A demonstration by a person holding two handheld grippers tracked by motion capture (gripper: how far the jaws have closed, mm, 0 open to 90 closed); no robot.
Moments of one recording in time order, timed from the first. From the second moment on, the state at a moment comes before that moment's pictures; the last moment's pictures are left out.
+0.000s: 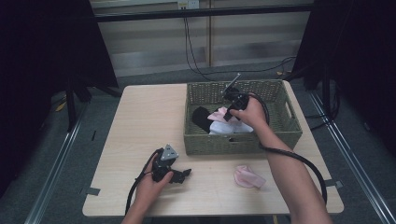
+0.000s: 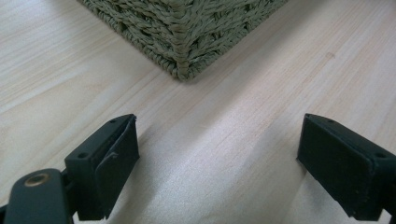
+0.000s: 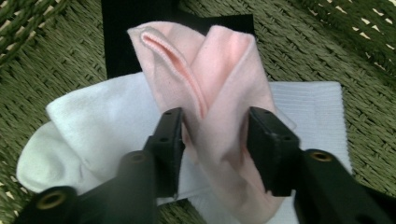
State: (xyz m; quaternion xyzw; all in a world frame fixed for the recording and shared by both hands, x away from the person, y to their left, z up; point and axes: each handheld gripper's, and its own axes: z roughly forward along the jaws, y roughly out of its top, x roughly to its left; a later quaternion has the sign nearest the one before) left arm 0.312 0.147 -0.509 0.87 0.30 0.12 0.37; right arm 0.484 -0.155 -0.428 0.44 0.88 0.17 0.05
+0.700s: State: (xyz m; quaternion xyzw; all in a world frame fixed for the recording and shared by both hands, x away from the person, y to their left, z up) left arm 0.312 0.147 -0.509 0.87 0.29 0.12 0.37; right arm 0.462 -0.172 -0.375 0.43 0.88 0.19 0.02
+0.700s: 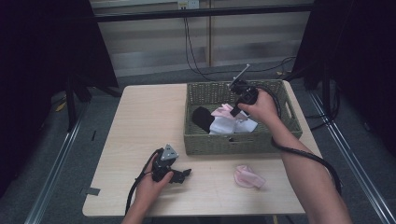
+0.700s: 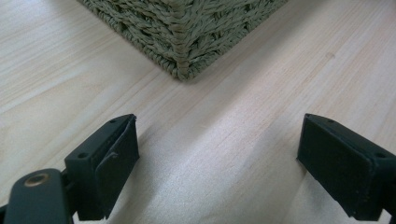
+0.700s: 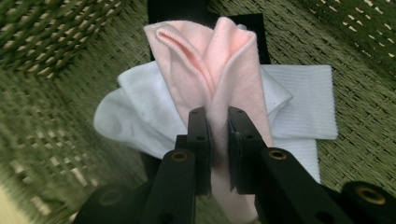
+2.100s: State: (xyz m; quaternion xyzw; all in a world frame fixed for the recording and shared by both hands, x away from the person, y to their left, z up) left arm 0.312 0.147 -0.509 0.87 0.30 0.12 0.37; right arm 0.393 -0.182 -0.304 0.35 0.91 0.21 0.01
